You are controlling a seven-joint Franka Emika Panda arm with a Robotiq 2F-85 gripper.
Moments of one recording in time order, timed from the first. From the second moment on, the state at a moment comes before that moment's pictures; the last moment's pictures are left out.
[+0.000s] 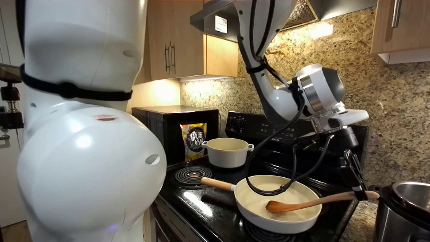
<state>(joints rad) -0.11 0.14 -0.30 -2.26 -0.65 2.41 1.74</state>
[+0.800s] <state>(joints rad) -0.11 0.15 -0.26 -2.13 -0.65 2.36 1.72</state>
